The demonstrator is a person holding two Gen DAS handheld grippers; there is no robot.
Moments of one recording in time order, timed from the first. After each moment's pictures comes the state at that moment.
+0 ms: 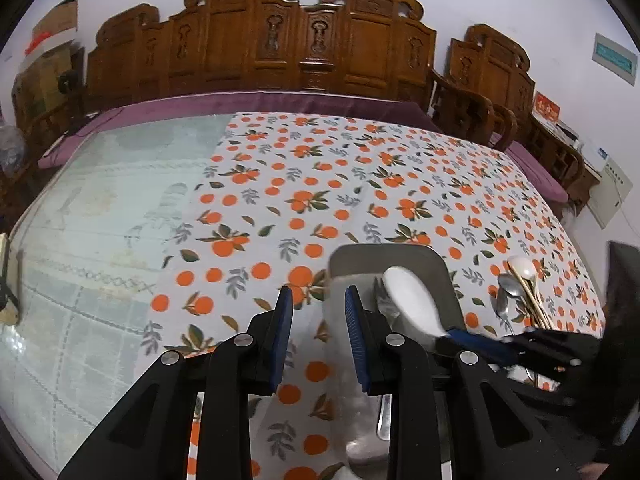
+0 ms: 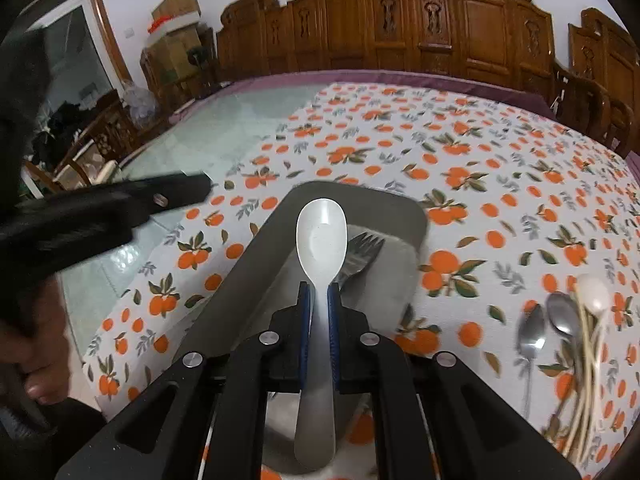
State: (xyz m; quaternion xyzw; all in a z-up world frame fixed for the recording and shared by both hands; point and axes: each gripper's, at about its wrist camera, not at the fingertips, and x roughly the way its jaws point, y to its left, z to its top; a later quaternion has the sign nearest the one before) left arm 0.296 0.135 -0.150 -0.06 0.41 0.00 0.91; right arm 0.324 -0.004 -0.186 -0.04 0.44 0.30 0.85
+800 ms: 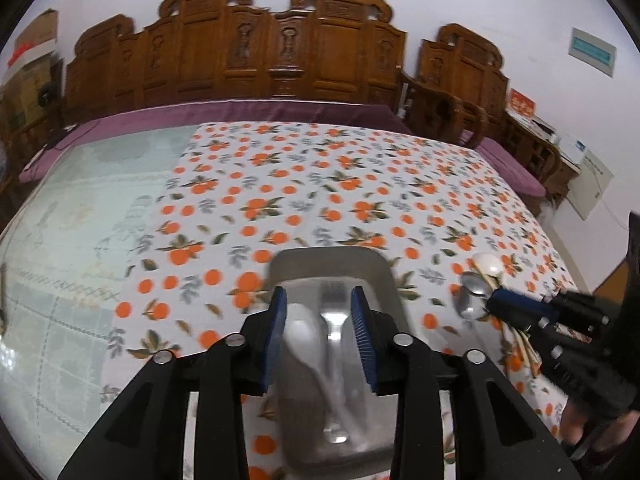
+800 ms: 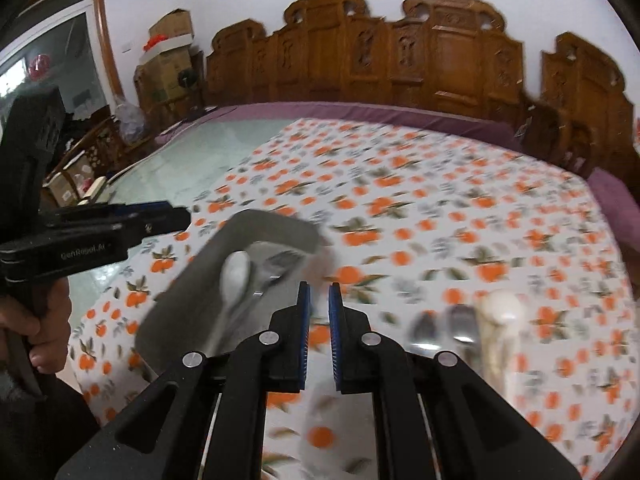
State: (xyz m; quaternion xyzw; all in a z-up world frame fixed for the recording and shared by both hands) left arm 0.292 0.087 -0.143 -0.05 0.39 -0.05 0.92; right arm 0.314 -0.107 -0.141 -0.05 0.37 0.27 0.89
